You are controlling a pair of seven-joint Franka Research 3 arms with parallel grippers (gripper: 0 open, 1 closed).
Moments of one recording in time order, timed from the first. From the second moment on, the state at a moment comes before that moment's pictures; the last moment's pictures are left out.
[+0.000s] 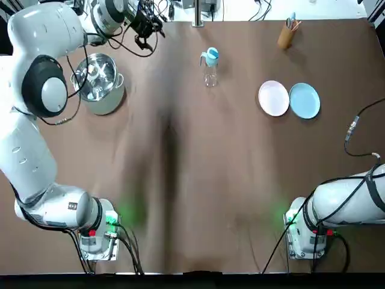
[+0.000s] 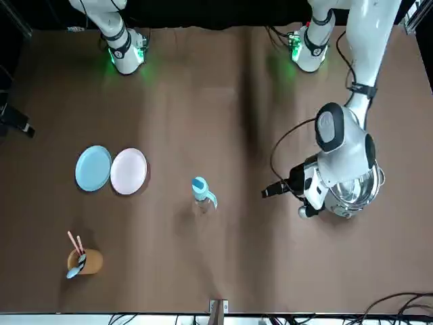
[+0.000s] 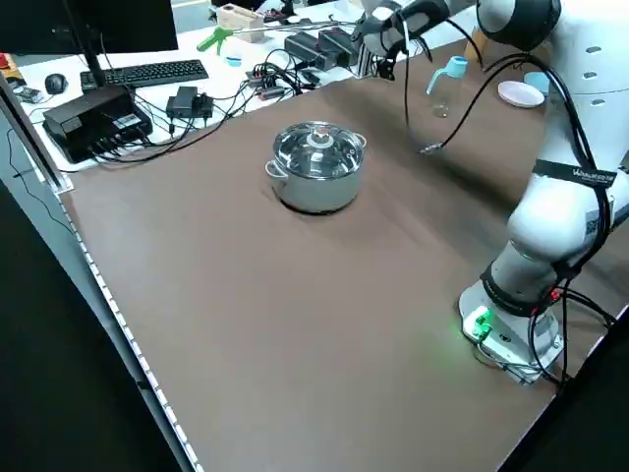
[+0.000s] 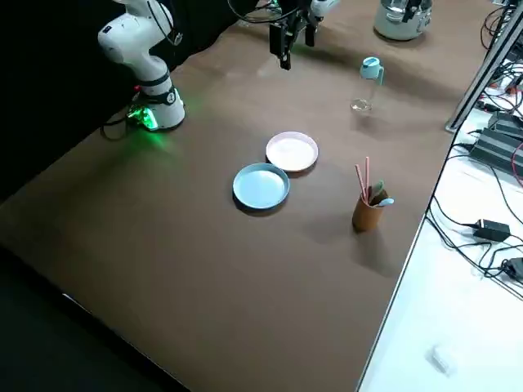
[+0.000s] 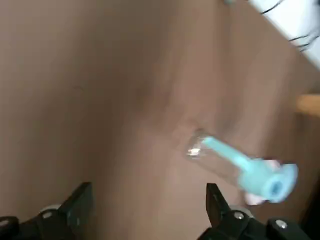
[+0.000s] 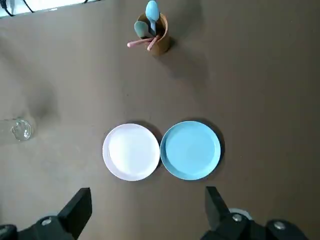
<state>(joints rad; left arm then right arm) -0.10 0.44 -0.21 -1.69 -0.54 2.22 -0.22 -0.02 0.04 -0.13 -1.52 0.09 1.60 -0.03</state>
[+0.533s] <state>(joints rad) -0.10 0.43 -0.15 -1.54 -0.08 1.90 -0.23 -0.02 0.04 -0.13 -1.52 0.09 1.60 -0.03</state>
